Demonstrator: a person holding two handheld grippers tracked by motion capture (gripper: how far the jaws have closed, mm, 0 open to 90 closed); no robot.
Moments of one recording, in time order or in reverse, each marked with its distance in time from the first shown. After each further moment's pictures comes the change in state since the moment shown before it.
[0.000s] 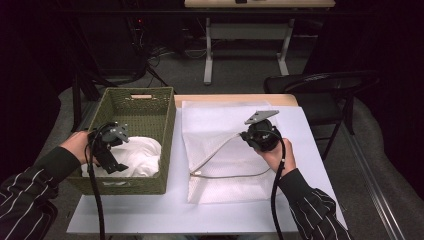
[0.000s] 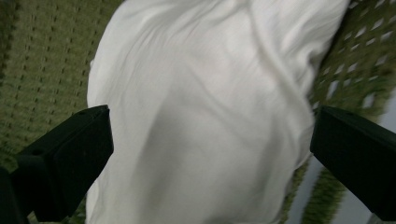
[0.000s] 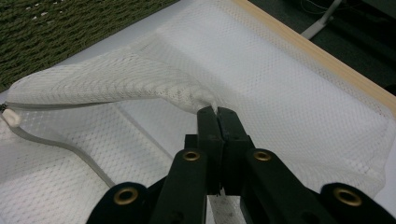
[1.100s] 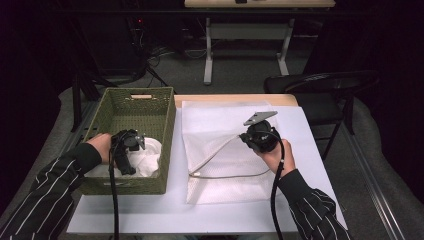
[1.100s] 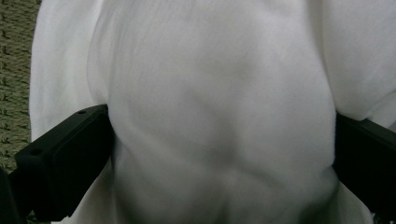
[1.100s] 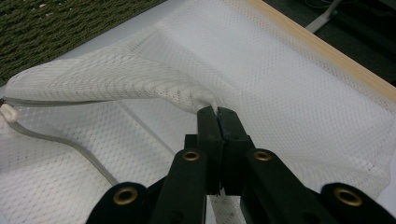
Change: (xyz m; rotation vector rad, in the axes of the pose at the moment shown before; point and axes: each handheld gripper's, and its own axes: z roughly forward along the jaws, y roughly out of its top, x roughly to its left) left arm 0.019 0.018 0.067 0.131 -0.070 0.062; right arm 0.002 -0.002 0.003 0.021 0.006 0.002
